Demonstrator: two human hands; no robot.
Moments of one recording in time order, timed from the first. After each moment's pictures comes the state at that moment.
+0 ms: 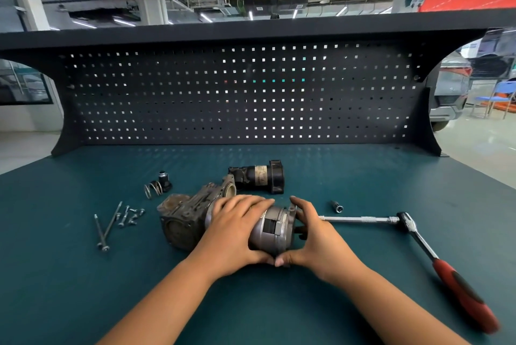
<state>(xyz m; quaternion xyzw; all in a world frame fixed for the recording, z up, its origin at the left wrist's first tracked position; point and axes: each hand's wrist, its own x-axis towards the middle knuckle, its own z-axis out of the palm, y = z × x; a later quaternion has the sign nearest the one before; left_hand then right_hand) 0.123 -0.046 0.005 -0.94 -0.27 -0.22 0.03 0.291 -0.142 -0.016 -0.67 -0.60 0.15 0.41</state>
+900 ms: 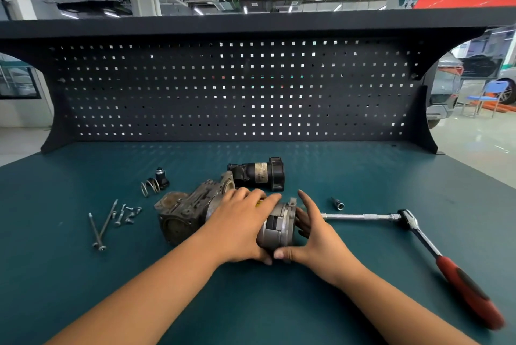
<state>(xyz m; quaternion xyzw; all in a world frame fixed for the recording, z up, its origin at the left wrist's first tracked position) 0.134 -0.034 0.017 -0.95 -0.25 -0.12 0.12 0.291 -0.131 -0.034 -0.61 -0.58 0.23 0.49</state>
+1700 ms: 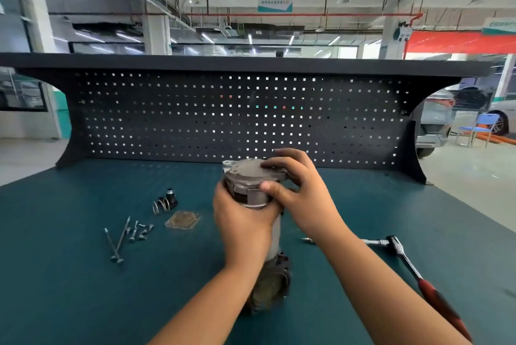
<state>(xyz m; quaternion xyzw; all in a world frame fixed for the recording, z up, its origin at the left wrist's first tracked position) 0.141 -0.103 0.071 -0.57 -0.34 -0.66 -0.35 0.232 -0.144 0.110 -0.51 -0.65 0.03 0.57</state>
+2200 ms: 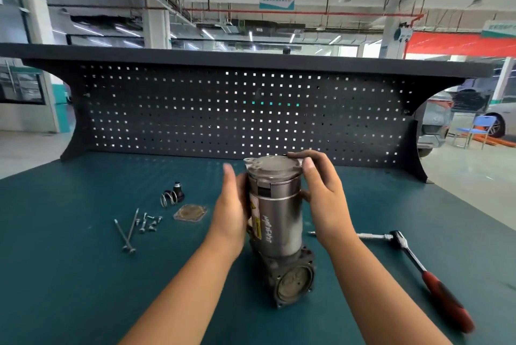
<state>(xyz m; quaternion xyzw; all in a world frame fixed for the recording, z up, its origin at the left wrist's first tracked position) 0.102 -0.084 0.077 -0.55 -0.14 -0.49 -0.66 0.221 -0.147 0.094 -0.44 -0.53 0.12 0.71</state>
